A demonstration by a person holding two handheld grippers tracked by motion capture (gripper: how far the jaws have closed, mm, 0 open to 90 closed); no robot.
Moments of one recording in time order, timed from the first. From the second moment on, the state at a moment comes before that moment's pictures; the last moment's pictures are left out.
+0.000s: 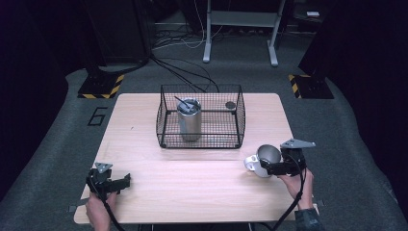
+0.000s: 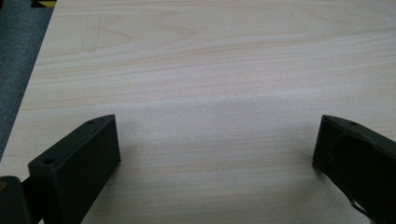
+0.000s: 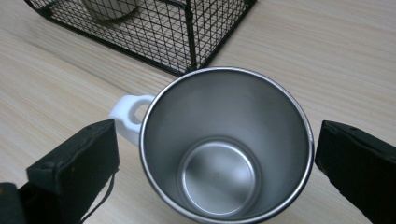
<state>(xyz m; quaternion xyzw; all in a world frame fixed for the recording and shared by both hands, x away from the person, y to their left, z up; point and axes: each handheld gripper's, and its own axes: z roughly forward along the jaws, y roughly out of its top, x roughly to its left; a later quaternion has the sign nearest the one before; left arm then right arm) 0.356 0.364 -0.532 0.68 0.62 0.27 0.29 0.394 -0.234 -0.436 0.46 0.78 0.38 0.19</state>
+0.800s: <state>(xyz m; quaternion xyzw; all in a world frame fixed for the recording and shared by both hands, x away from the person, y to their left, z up) 0.356 0.363 -0.532 0.68 0.62 0.27 0.28 0.404 -0.230 -0.452 0.47 0.78 0.37 0.19</state>
